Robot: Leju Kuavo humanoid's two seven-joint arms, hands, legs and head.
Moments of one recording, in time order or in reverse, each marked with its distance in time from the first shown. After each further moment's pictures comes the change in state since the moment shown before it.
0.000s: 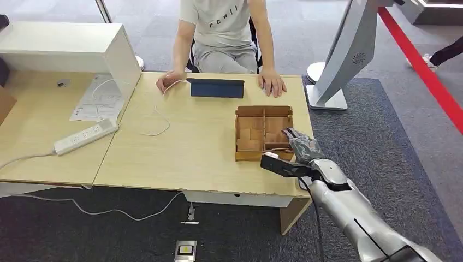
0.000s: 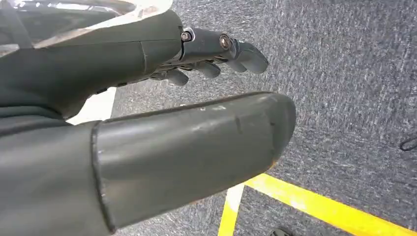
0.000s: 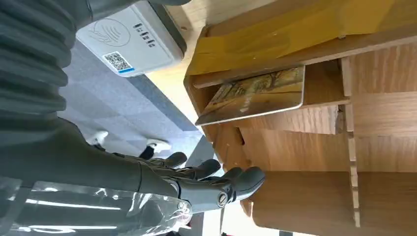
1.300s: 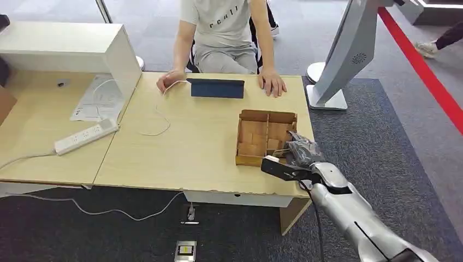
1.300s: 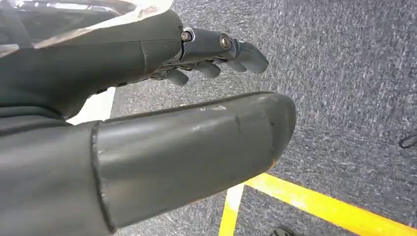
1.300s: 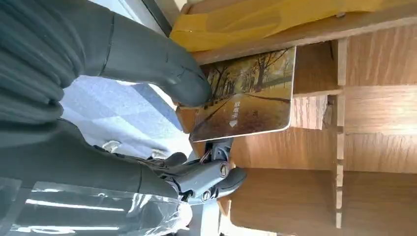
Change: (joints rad) left arm 0.000 -0.001 0.000 0.000 -0.007 -0.008 -0.005; right arm 0.019 -0.013 0.004 -0.009 -0.013 -0.022 -0.016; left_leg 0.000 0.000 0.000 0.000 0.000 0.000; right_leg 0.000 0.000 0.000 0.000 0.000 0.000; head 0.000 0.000
